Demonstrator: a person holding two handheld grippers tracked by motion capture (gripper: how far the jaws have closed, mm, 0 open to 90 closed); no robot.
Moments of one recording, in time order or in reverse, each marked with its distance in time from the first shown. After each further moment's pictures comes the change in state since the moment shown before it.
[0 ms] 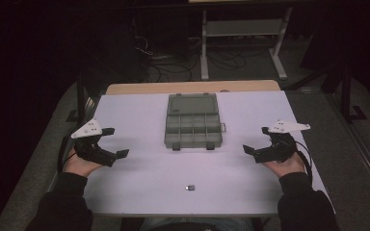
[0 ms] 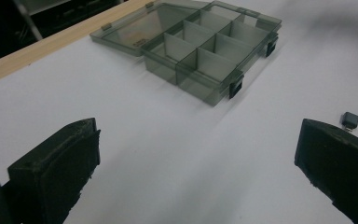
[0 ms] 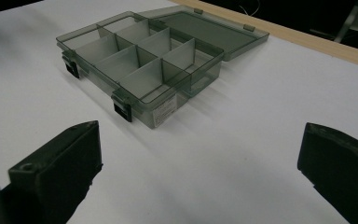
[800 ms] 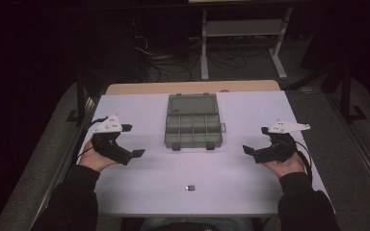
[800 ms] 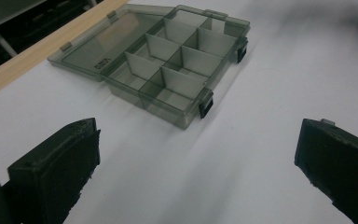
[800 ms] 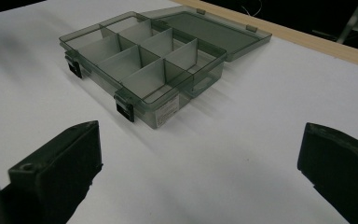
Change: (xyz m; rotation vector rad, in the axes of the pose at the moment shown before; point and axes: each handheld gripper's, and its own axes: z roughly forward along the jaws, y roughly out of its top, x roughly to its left) left arm -0.025 0.036 0.030 0.057 -0.079 0.112; right arm 0.001 0.000 0.000 -0.001 0.008 -0.004
